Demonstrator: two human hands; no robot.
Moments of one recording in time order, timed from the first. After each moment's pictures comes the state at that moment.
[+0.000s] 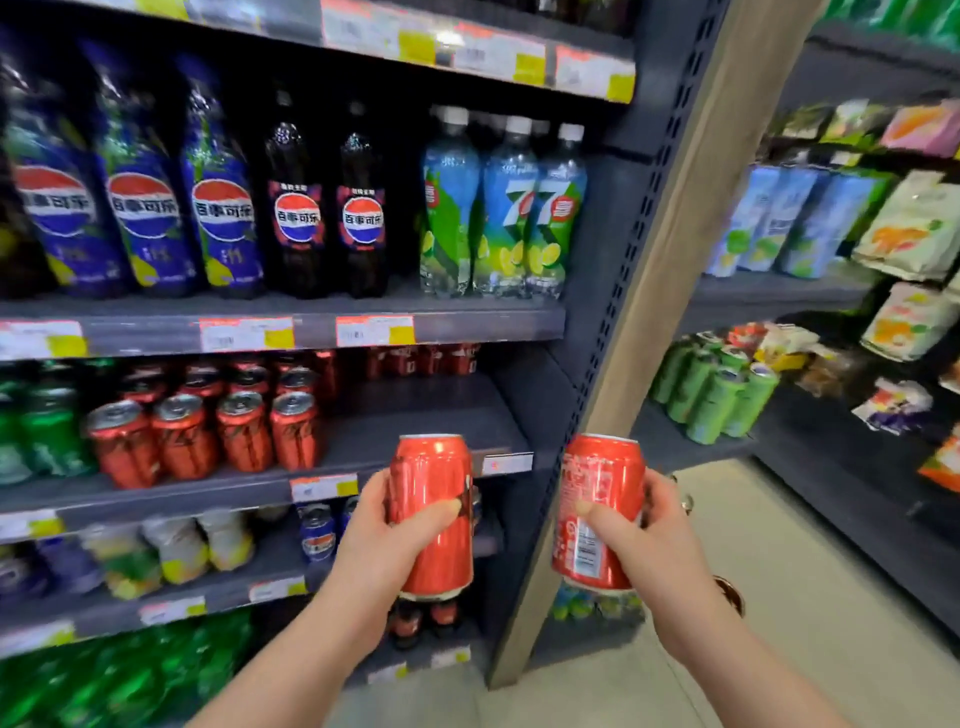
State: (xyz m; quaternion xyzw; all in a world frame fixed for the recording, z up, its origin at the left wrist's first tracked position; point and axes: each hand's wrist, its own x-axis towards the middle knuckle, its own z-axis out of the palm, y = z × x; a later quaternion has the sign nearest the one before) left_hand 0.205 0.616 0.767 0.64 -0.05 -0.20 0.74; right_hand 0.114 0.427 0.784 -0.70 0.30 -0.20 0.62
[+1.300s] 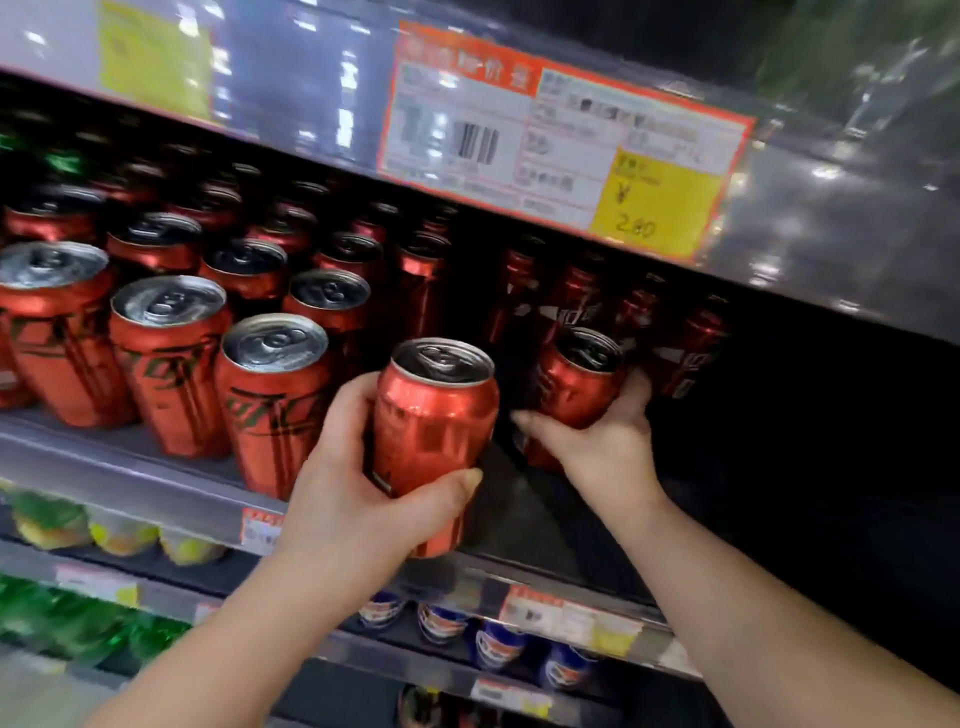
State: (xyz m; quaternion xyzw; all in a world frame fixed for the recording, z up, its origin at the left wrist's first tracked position) left_hand 0.467 0.581 0.604 0.73 -0.01 0.08 0.68; right_hand 0.542 0.400 0.598 -0.85 0.07 -0.14 0.50
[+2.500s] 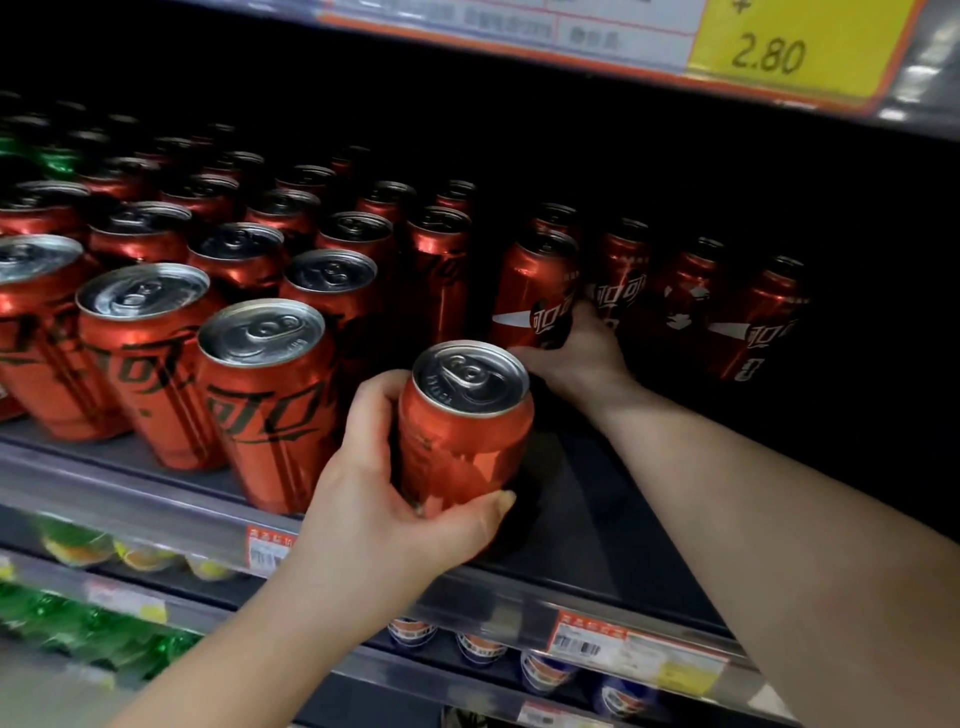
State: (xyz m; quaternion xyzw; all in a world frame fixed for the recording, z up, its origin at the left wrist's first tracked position) left_hand 0.482 0.581 0.584 0.76 -0.07 0.10 0.63; right_hand 0.633 0.428 0.585 -0.87 0.02 -0.05 0.49
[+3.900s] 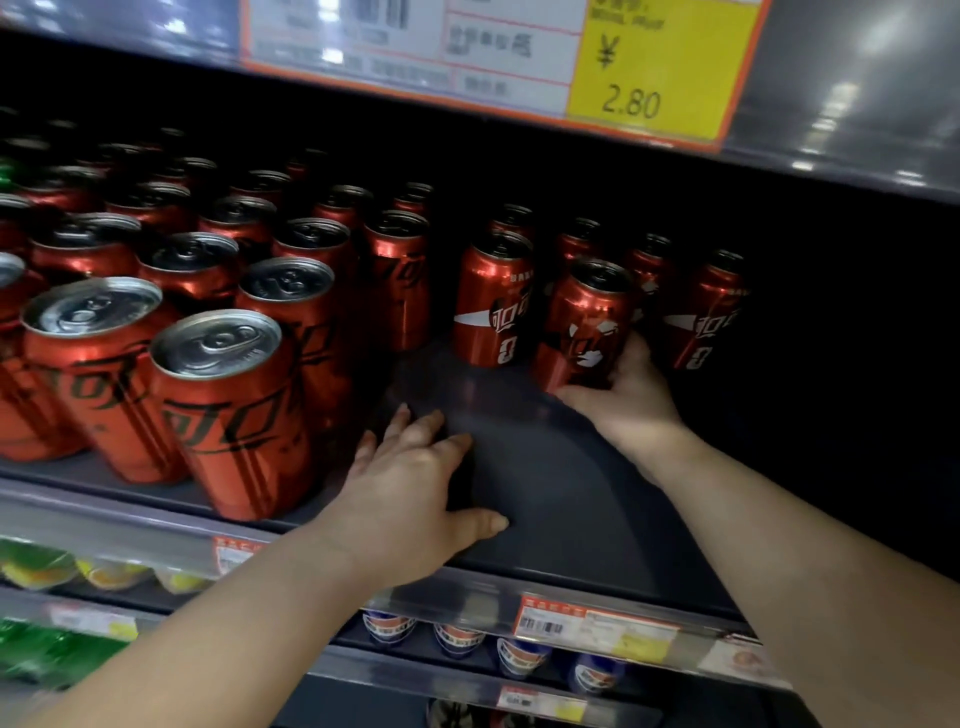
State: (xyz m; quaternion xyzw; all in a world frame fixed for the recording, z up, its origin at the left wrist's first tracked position) left_hand 0.522 0.561 0.571 0.97 -0.12 -0.10 0.19; right_hand 0.591 0.368 0.579 -0.86 0.09 -0.06 0.50
